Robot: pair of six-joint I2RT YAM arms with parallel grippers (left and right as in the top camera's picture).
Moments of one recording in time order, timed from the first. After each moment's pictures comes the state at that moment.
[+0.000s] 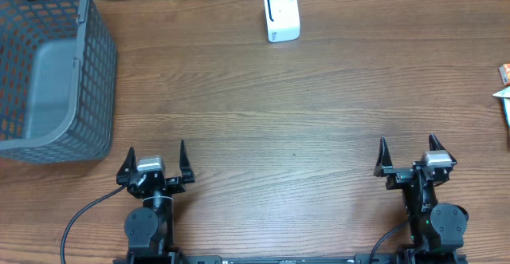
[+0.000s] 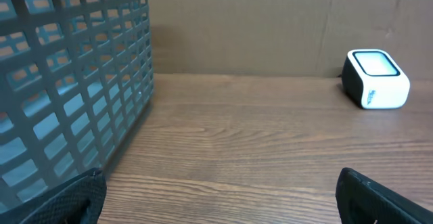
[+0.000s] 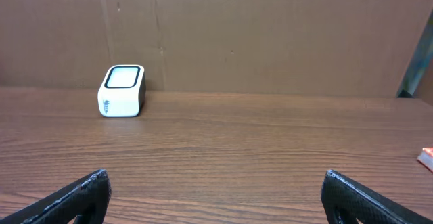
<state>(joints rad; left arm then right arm) 0.01 0.01 0.01 -0.07 -0.13 0.01 0.01 0.01 0.02 -0.04 -0.03 -0.01</state>
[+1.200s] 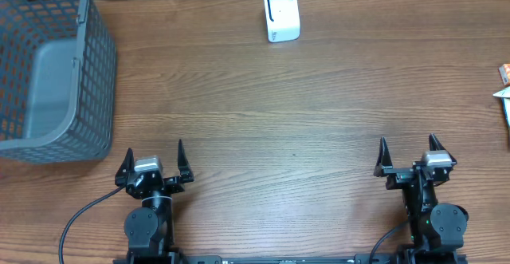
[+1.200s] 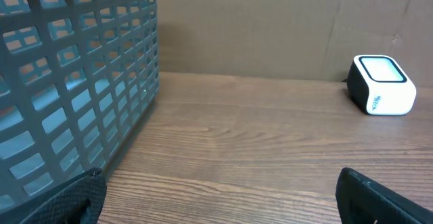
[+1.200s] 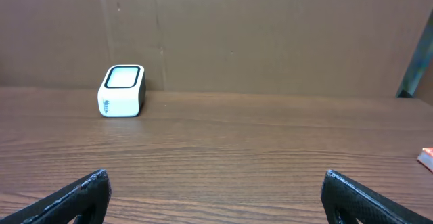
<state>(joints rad) 0.01 0.02 0.01 -0.07 -0.15 -0.03 0.01 0.01 0.02 -0.04 -0.03 -0.01</state>
